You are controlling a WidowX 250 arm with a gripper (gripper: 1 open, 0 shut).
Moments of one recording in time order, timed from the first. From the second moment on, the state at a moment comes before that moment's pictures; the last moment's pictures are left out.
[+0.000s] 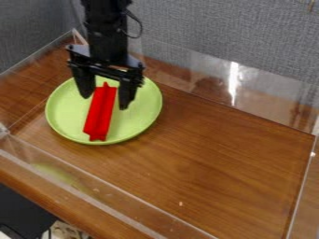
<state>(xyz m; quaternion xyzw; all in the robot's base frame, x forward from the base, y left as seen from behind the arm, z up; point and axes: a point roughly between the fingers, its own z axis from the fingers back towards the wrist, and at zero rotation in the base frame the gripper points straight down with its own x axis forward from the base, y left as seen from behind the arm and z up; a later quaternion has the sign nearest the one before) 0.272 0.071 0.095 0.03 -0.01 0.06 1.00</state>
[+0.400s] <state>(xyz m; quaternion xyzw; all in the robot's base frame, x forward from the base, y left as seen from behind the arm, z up) 0.275 0.067 0.090 0.03 -0.01 0.02 1.00</state>
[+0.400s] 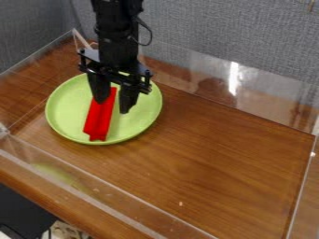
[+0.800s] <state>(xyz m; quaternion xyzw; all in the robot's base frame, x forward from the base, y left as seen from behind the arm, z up) 0.278 0.069 0.096 0.02 -0.01 -0.01 1.00</state>
